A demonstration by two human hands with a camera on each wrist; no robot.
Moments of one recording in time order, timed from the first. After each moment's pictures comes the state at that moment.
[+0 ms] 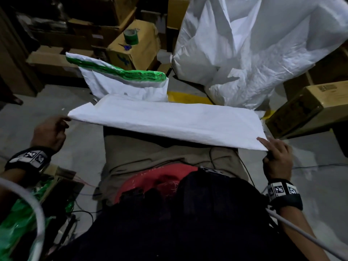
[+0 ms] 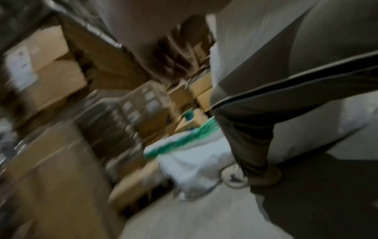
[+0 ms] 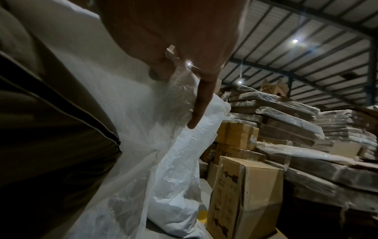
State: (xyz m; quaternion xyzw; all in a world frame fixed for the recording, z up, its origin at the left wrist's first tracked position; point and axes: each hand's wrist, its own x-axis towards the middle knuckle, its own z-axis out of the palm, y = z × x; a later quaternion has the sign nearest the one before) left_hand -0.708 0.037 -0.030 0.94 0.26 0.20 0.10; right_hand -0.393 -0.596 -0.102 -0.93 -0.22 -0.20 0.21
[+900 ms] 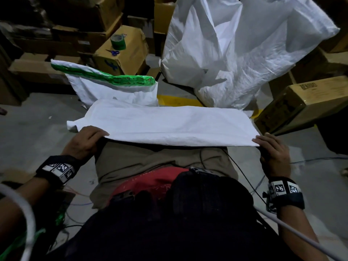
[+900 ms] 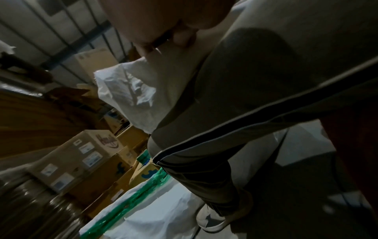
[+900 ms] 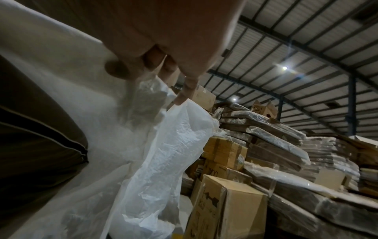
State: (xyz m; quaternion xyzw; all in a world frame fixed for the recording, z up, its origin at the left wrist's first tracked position) left_hand -0.643 -0.031 -0.062 0.97 -0.08 0.23 0.03; right_hand -0.391 -0.615 -0.073 -0.89 -0.33 -0.22 0.21
